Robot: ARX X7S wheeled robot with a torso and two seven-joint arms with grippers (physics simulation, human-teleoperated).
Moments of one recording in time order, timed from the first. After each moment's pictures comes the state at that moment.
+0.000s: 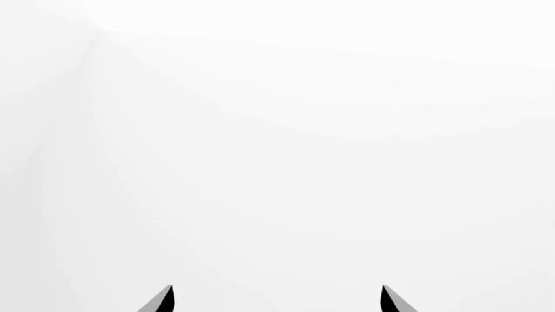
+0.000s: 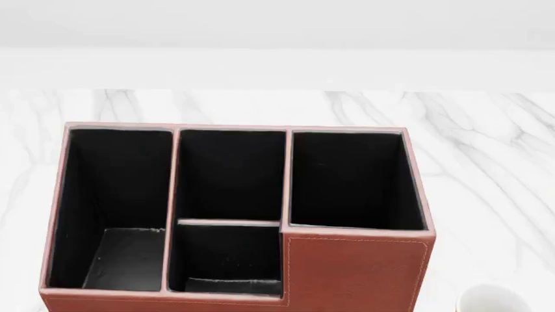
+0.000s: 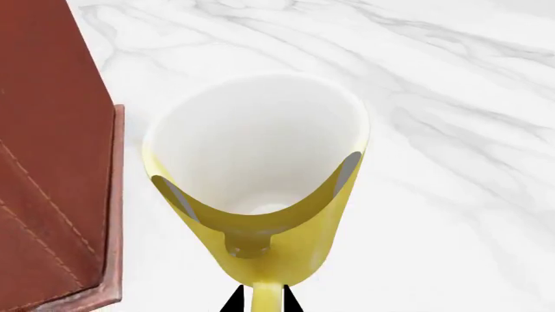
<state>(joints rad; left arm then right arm) 0.76 0.00 -0.58 1.05 0.29 0.03 -1.25 0.70 0.82 -1.89 0.27 1.54 -0.83 0.82</state>
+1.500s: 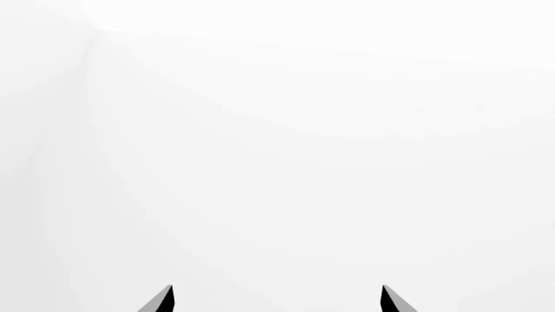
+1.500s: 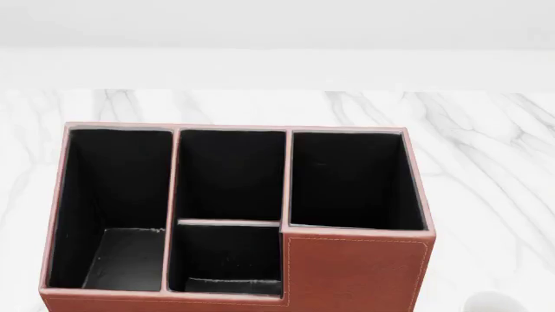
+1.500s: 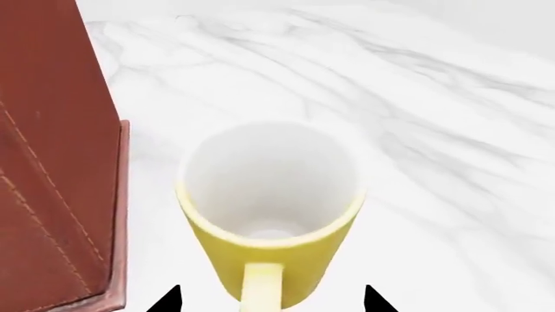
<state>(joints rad) 0.76 0.00 -0.58 1.05 0.28 0.02 -1.25 0.69 0.86 -1.86 0.22 1.40 -0.81 0.93</state>
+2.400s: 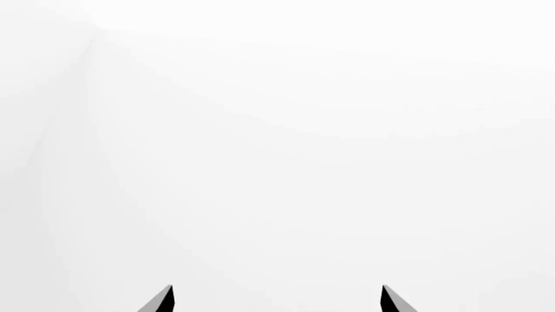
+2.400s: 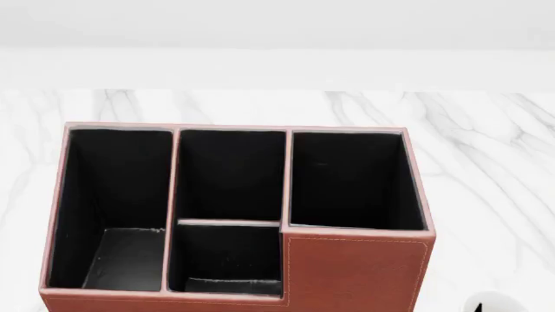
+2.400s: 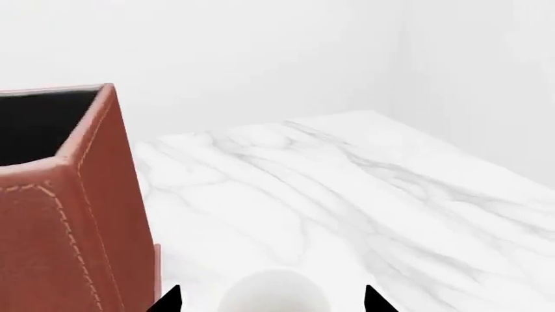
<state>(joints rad) 0.77 0.00 -0.59 1.05 0.27 0.04 -1.25 0.81 1.08 -1.82 -0.15 1.03 -0.78 1.23</state>
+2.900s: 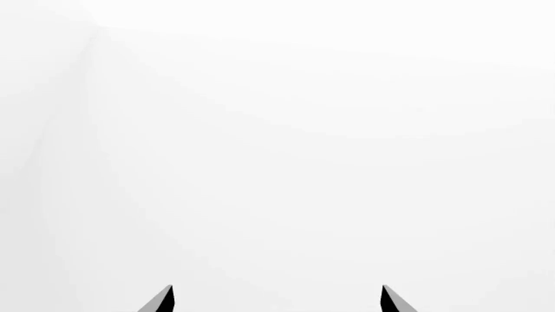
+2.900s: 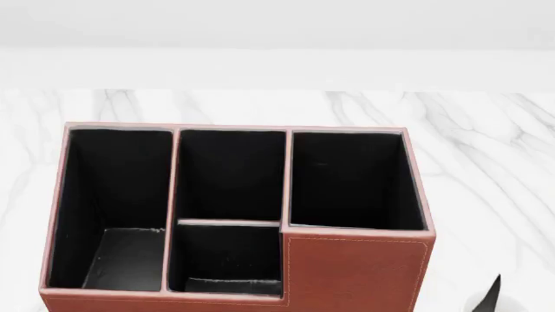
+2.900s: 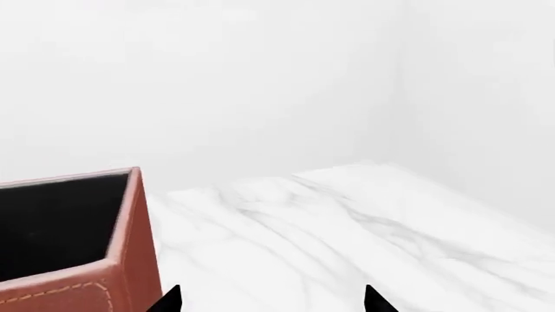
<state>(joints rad) 0.77 0.00 -0.60 1.05 0.26 0.04 -1.25 0.88 1.21 -1.78 -0.37 0.88 -0.69 1.35</state>
